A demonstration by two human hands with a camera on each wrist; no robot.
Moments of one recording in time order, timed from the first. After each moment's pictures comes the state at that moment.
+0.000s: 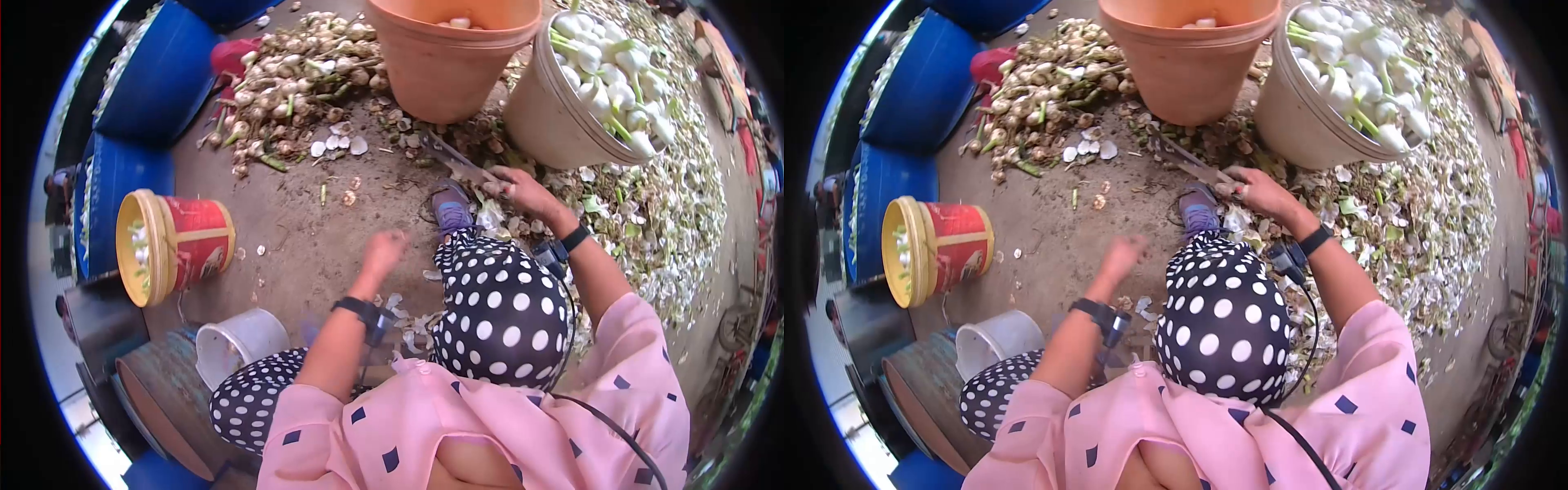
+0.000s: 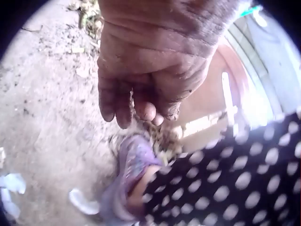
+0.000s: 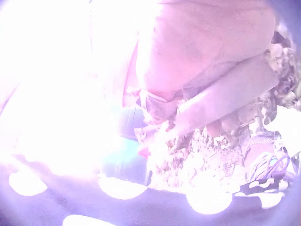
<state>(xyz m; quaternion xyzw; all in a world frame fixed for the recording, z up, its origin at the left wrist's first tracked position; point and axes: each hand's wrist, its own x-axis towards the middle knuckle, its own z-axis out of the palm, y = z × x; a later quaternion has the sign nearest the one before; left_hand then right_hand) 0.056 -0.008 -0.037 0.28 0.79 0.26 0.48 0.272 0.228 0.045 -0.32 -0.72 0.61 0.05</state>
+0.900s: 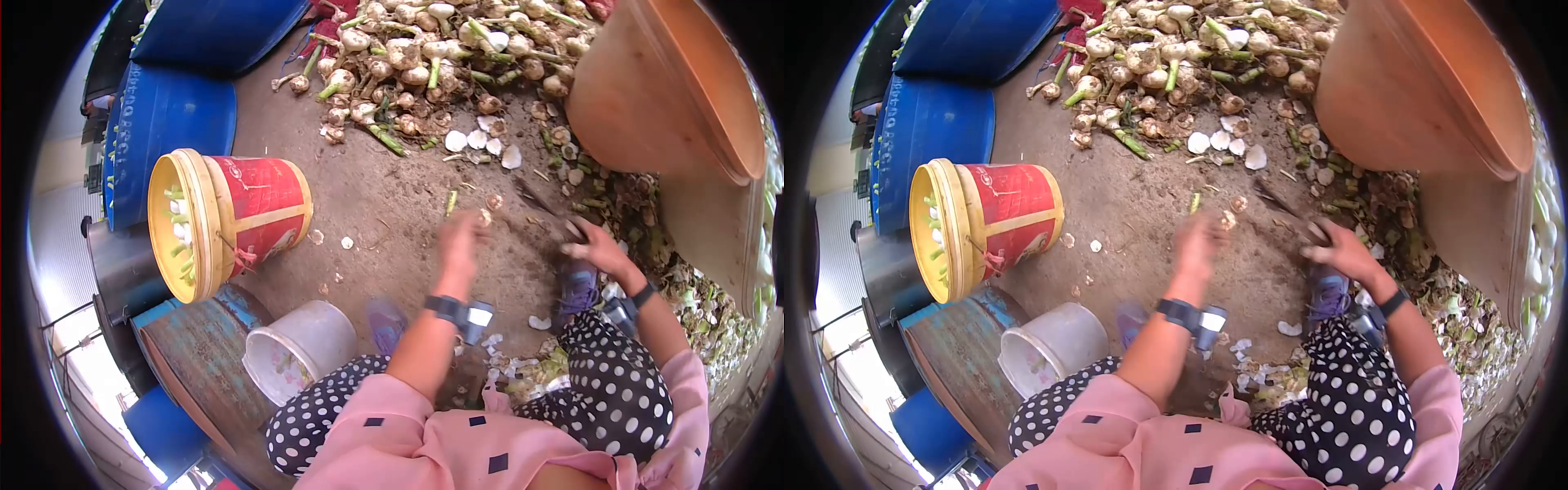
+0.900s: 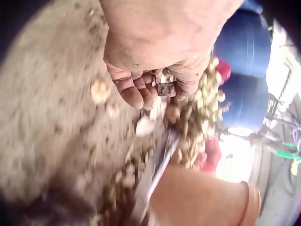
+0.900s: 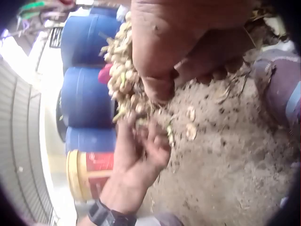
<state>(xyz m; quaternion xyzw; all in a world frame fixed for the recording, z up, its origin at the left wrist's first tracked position) -0.098 0.012 -0.083 -0.16 0.61 0.66 0.41 0.093 0.214 -0.041 -0.31 -0.76 0.55 -0.17</state>
